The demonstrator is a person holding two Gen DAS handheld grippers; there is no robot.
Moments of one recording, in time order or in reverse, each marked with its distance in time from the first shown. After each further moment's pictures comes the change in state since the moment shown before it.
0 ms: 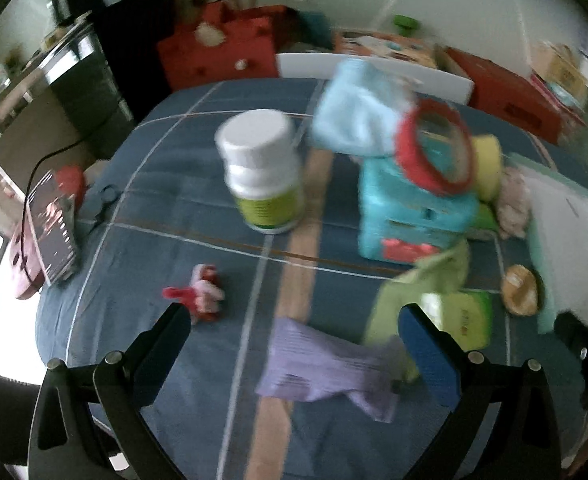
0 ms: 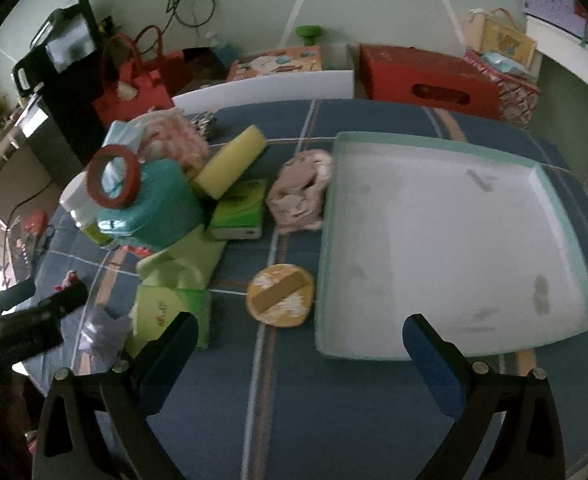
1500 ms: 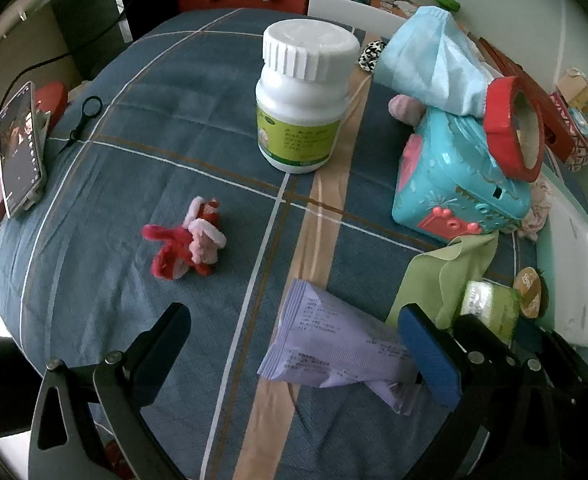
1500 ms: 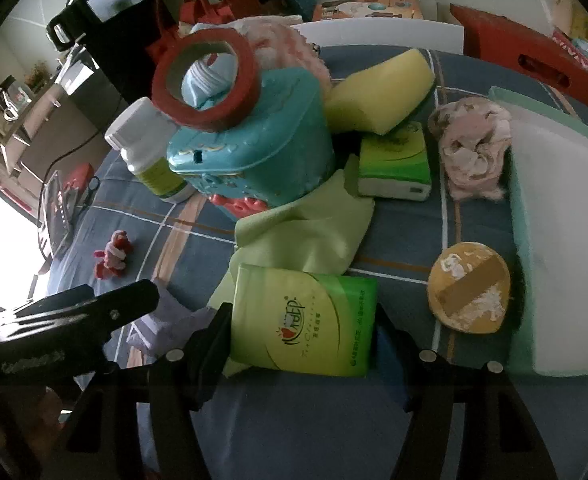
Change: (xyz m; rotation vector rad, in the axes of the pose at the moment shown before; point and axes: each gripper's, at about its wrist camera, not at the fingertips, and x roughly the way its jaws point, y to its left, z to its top) left arm 0.053 0.029 -0.012 -0.132 0.217 -0.106; right arm 0.067 0.076 -0.006 -0.054 0.132 0.199
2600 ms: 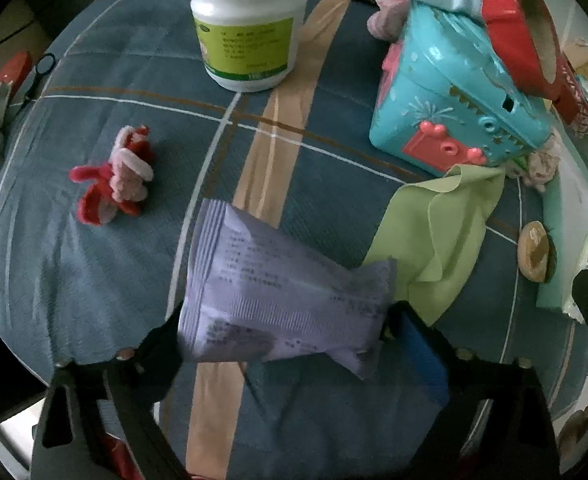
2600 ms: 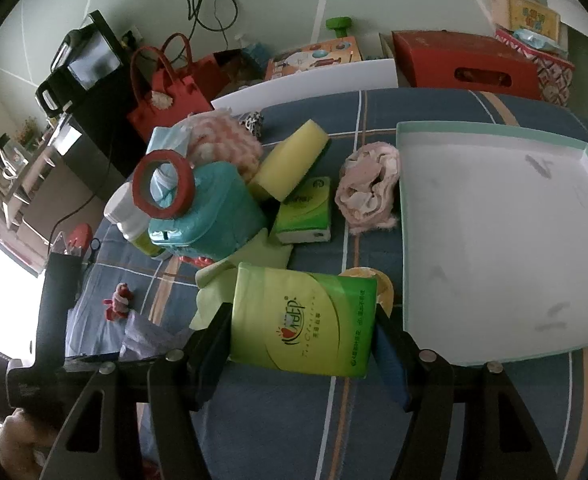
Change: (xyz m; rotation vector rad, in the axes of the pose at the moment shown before) left arm 0.037 -0.045 -0.016 0.021 0.199 -0.019; right arm -0.068 -0.053 -0.005 0.124 -0.145 -0.009
